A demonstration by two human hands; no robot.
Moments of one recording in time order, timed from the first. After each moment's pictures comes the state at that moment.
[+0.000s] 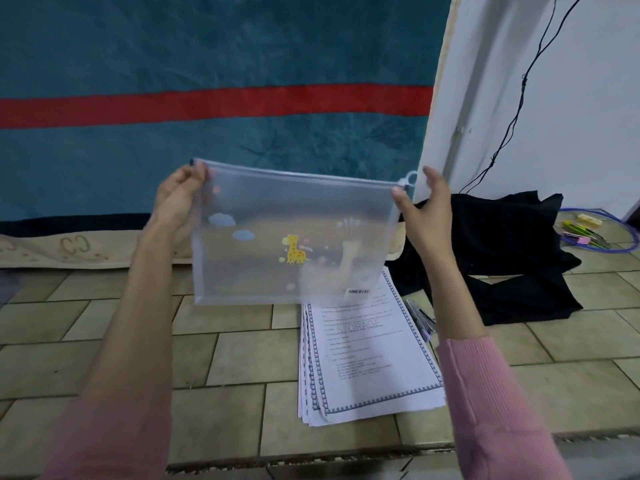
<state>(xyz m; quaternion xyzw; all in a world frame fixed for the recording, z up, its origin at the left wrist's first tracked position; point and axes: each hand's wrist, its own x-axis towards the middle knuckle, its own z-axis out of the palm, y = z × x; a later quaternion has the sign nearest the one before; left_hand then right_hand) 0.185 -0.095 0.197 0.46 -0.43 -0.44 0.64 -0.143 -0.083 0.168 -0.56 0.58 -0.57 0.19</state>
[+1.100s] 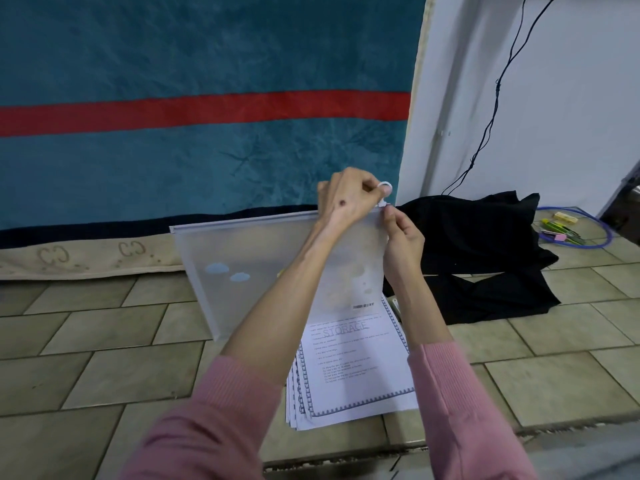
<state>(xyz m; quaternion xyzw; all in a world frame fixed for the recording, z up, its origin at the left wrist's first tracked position) -0.045 -0.108 0.210 0.57 -0.73 -0.12 0.35 -0.133 -0.086 0.129 -0.35 0.43 -0.71 0.42</state>
